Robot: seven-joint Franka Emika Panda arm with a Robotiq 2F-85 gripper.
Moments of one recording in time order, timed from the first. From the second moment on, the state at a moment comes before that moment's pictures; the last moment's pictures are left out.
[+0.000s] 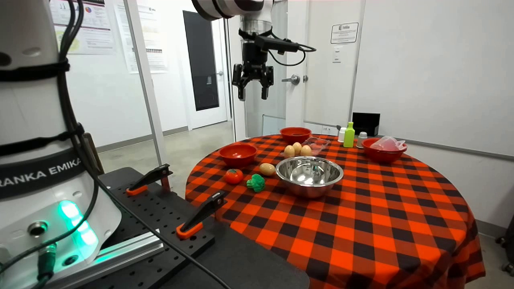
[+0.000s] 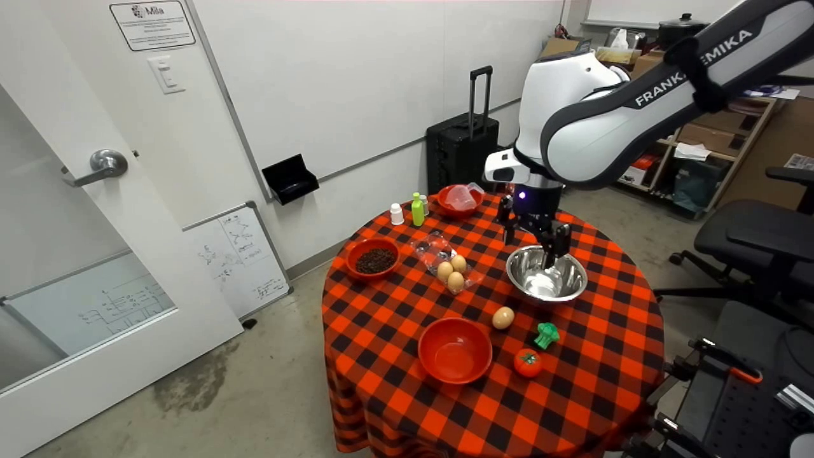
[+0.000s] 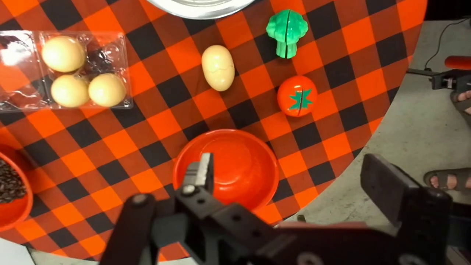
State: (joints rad) arm 0.03 0.11 0.03 -2.30 0.03 2.38 -1.35
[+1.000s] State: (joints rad) arm 0.00 0.28 0.07 -2.26 0.03 2.43 -1.33
